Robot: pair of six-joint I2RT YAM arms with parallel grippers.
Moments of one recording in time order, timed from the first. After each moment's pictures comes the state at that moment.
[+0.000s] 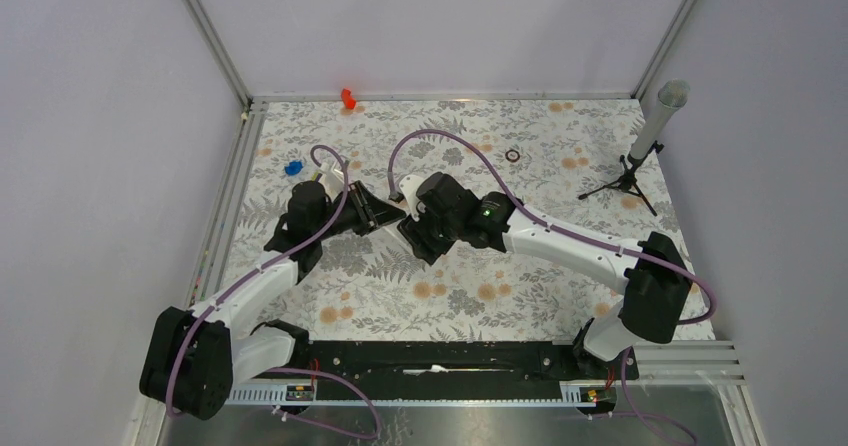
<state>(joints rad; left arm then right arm) -0.35 1.09 0.51 0.28 0.60 -0.95 0.99 1.56 1.26 -0.57 -0.04 0.07</state>
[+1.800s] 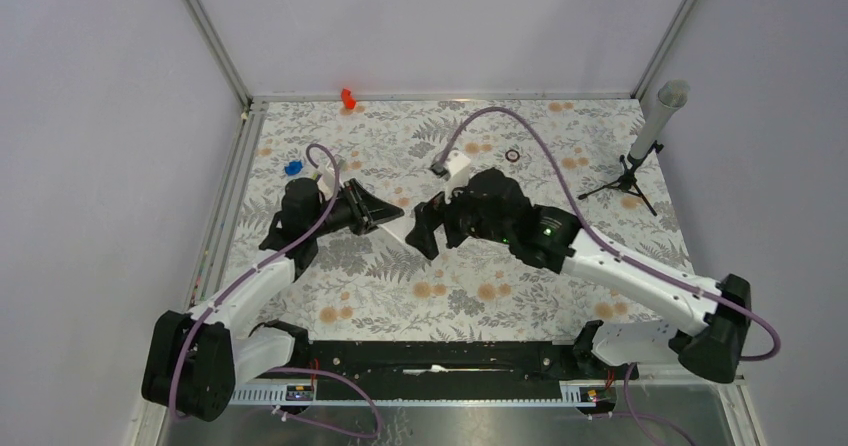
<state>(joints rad) -0.29 1.10 0.53 0.26 0.71 -1.08 0.99 1.28 1.15 -0.39 -0.07 0.27</state>
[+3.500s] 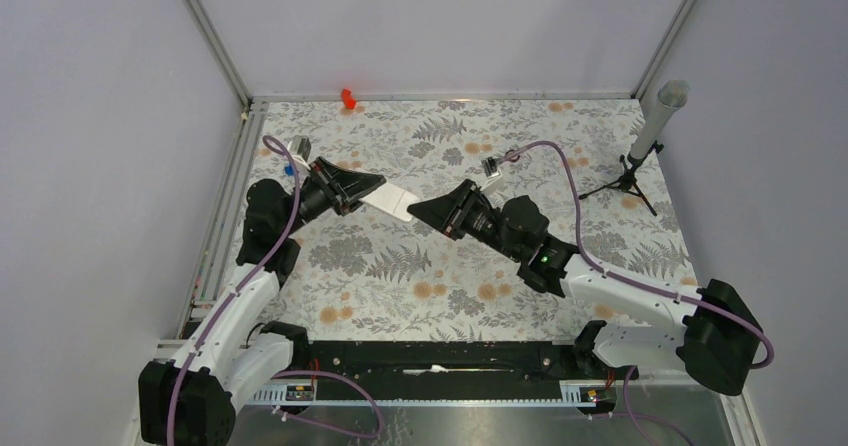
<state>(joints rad) -0.22 0.90 0.59 0.40 0.70 -1.42 0.93 1.16 0.69 0.48 -0.03 1.19</state>
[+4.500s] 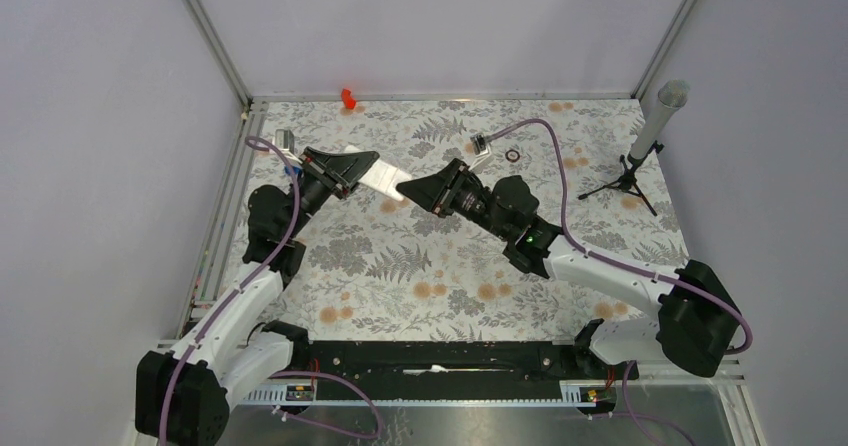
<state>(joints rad) -0.28 0.91 0.57 0.62 0.44 -1.38 0.88 1.32 0.81 0.63 -0.11 1.07</state>
